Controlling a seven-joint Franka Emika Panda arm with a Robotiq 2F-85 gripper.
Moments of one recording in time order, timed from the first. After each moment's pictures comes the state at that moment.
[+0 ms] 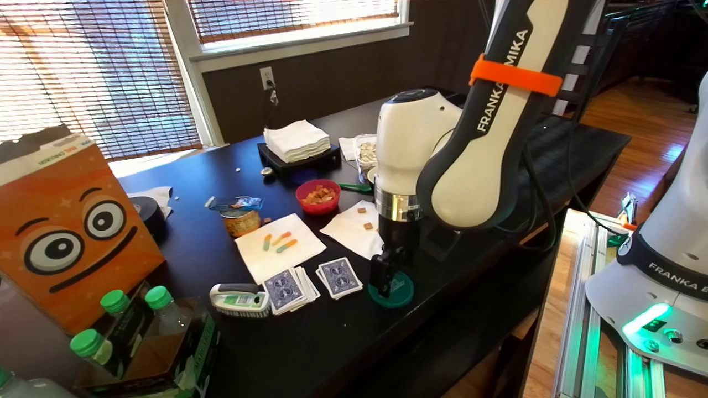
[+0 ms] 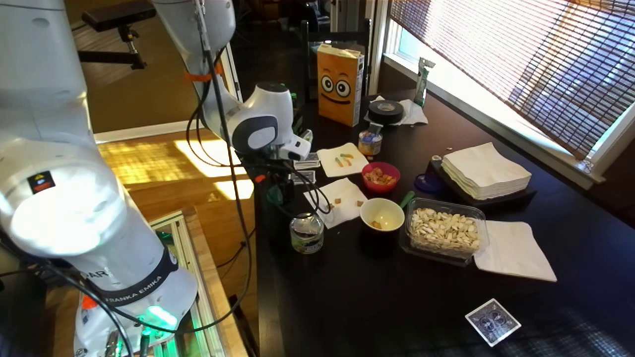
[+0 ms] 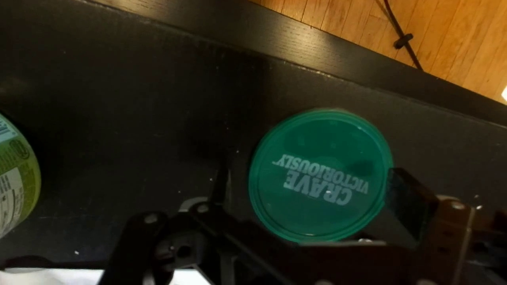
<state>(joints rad) 0.25 0.26 0.17 -2.70 0.17 2.95 0.25</state>
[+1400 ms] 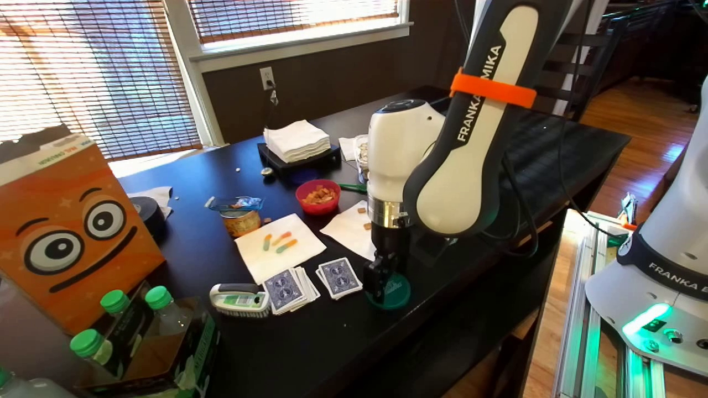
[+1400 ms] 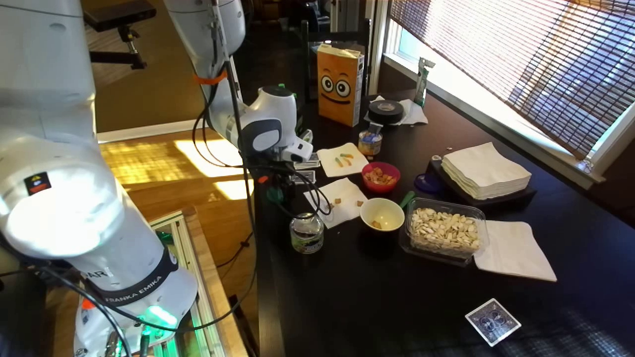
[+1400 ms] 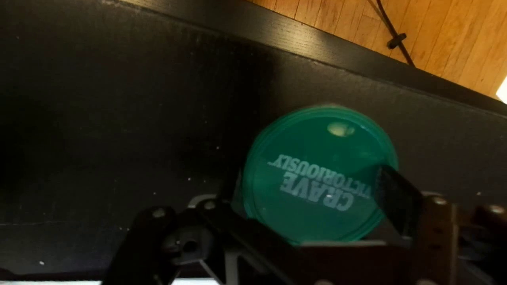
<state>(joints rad) 0.23 0.33 0.20 -2.65 0.18 2.96 0.25</state>
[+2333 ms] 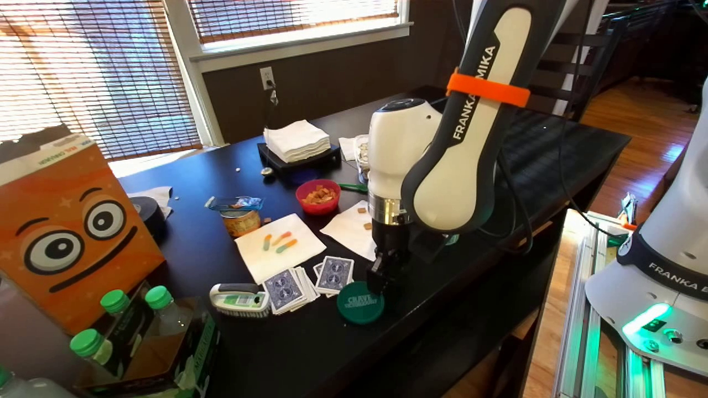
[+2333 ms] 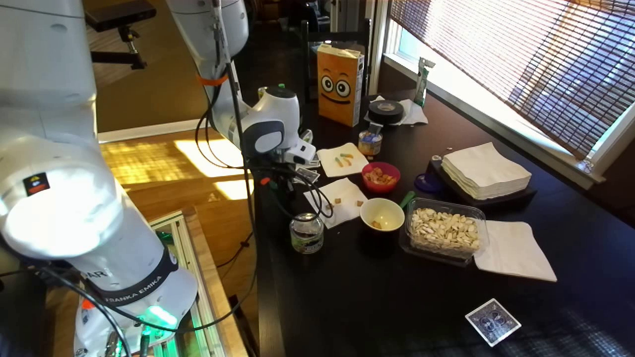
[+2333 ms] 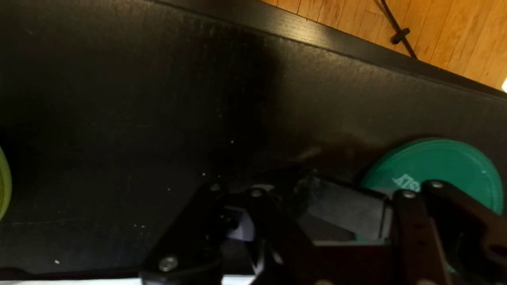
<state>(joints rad) 0.21 0.33 0.19 -2.64 0.18 2.96 0.25</state>
